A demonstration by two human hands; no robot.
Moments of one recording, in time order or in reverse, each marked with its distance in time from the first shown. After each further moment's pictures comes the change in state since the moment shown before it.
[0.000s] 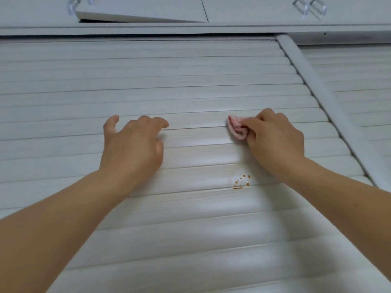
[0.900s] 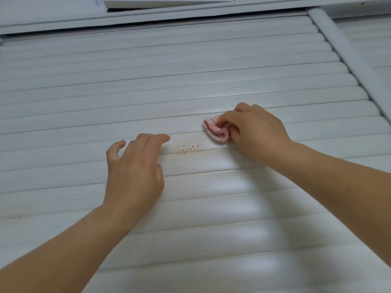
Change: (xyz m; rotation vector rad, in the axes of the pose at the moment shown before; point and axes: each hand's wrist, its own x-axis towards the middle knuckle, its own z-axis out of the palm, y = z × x) left_hand -0.074 -0.073 0.005 -0.056 0.191 0.037; right_hand -0.007 -0.093 0.005 0.160 -0.146 -0.244
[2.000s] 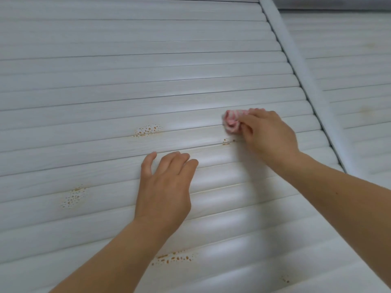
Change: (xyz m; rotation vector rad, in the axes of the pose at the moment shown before) left_hand -0.051 0.095 0.030 -0.023 -0.111 0.271; right_hand -0.085 0.069 -0.027 -0.175 -0.002 0.293
